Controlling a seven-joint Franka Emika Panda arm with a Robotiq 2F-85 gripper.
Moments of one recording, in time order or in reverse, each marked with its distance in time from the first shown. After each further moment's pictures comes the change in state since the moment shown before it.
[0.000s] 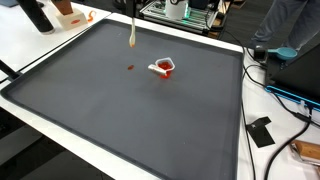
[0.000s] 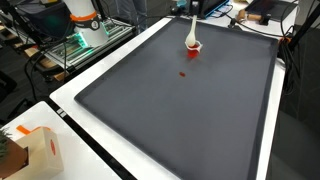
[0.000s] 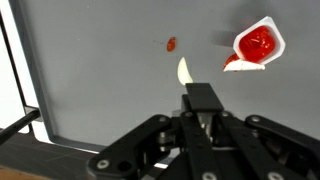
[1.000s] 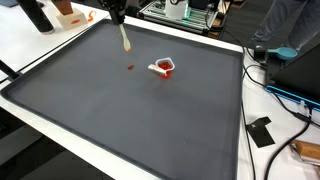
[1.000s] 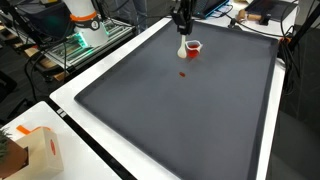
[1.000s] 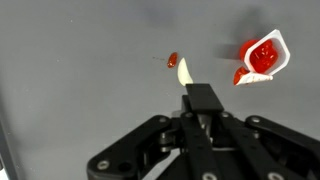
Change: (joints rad) arm -0.123 0.044 -0.087 -0.025 0.353 0.040 -0.396
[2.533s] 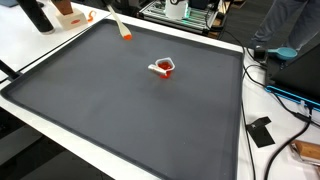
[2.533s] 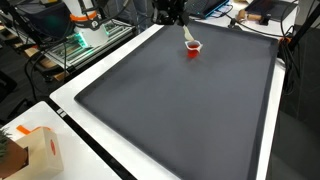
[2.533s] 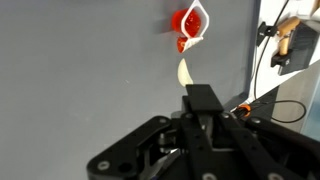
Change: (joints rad) arm -0.130 0.000 -0.133 0.036 0.606 -0.199 -0.336
